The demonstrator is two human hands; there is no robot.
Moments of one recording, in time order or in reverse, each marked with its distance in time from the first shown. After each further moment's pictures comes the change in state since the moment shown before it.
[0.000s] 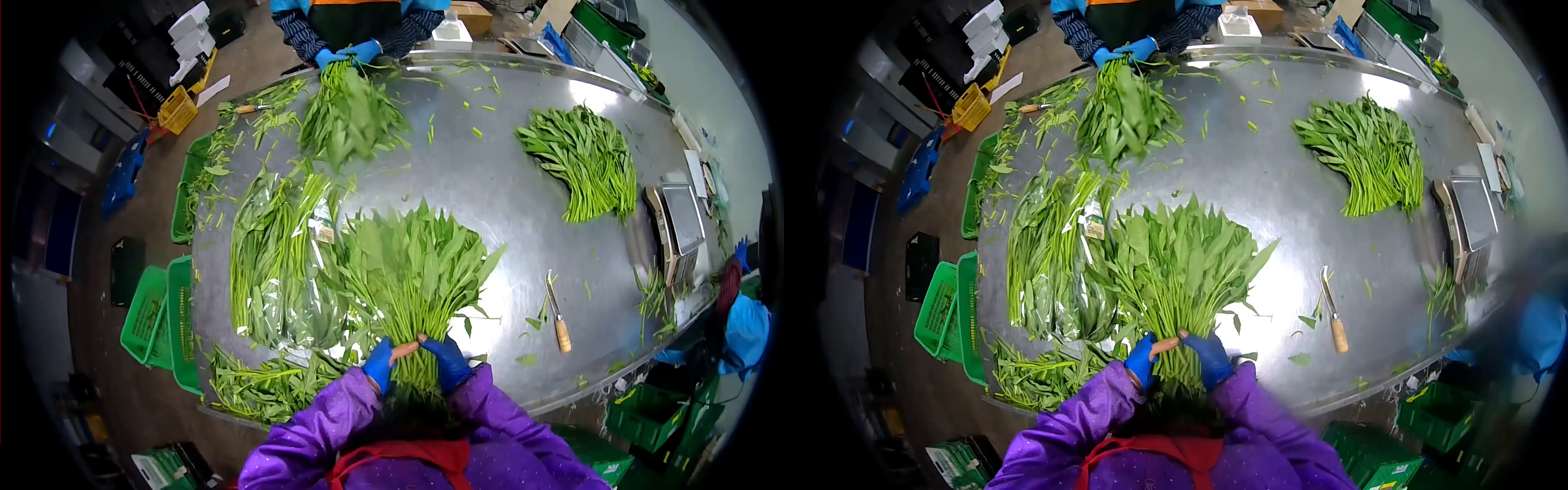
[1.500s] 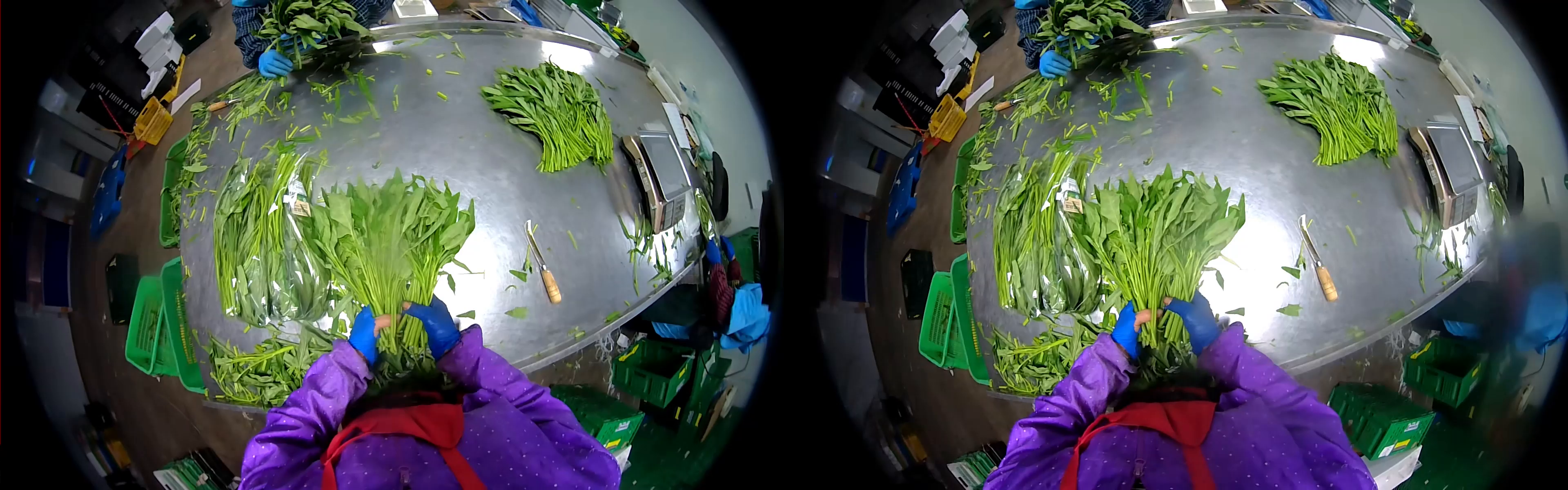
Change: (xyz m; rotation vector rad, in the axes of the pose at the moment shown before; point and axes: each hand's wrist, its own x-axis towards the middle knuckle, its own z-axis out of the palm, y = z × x) left_hand -0.005 0.007 0.010 -0.240 0.117 -0.173; right_hand -0.017 0.003 -0.004 0.006 -0.028 -0.100
